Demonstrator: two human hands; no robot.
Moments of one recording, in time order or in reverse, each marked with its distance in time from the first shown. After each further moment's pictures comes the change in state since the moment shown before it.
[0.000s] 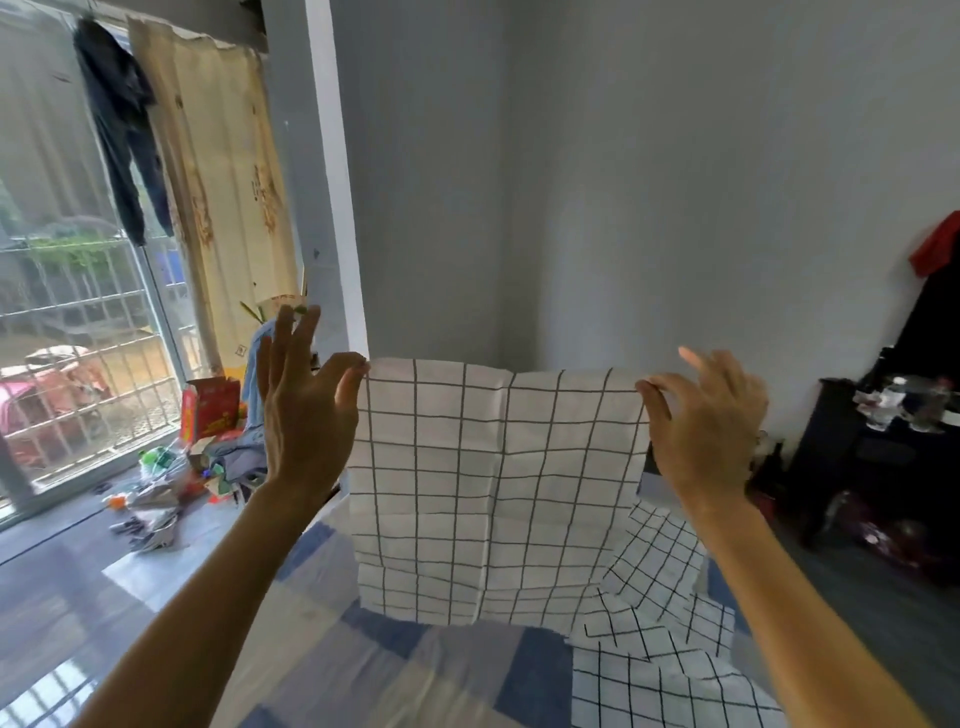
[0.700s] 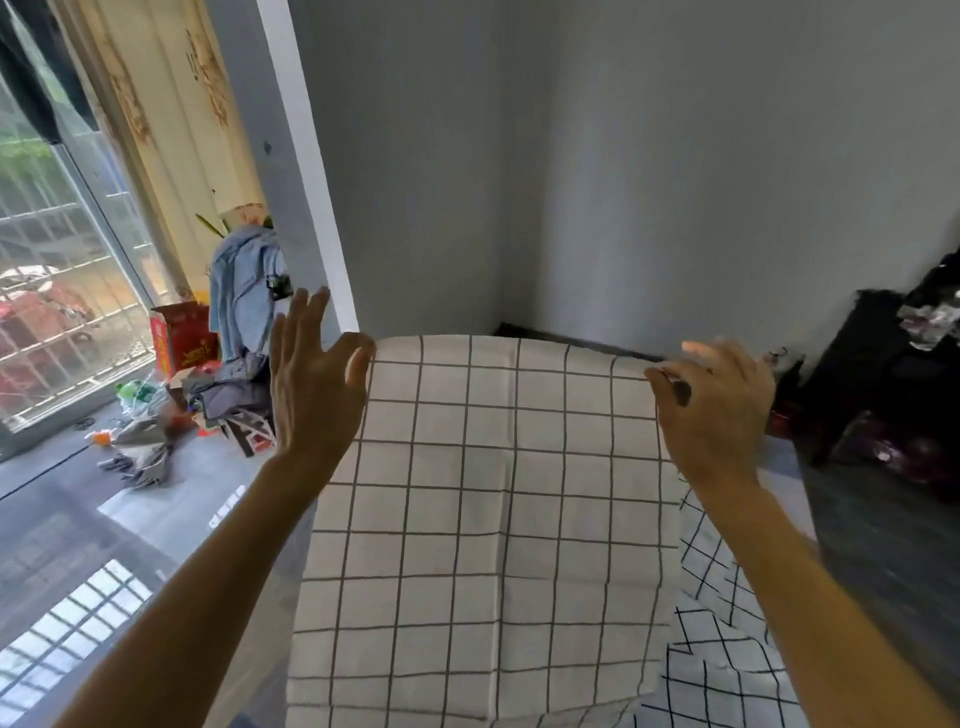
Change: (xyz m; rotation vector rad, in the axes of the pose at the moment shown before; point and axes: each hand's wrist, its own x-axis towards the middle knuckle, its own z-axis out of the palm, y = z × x) left_hand -0.021 -0.089 0.166 0.056 -0.219 -0.012; right_hand -0.018 0.041 0.175 -0.025 -0.151 0.022
